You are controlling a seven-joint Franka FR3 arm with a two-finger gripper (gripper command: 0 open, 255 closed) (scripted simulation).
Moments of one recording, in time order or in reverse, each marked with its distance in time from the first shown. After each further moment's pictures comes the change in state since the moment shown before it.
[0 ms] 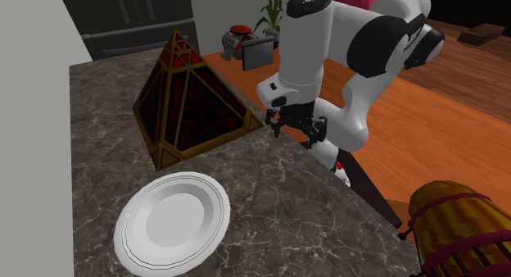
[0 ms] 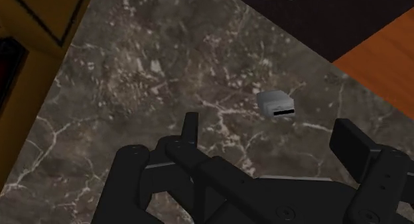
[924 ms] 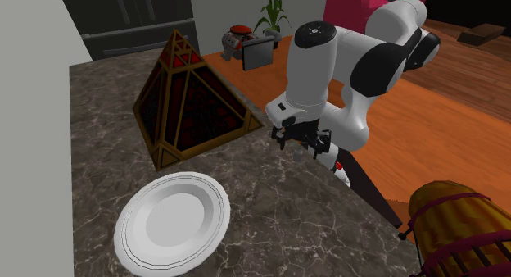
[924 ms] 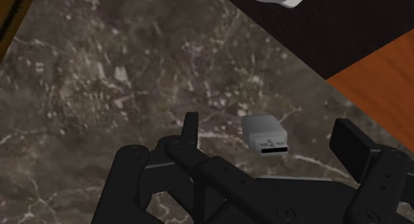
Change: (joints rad) arm 0.049 -0.073 0.017 -0.143 0.025 0.061 -0.037
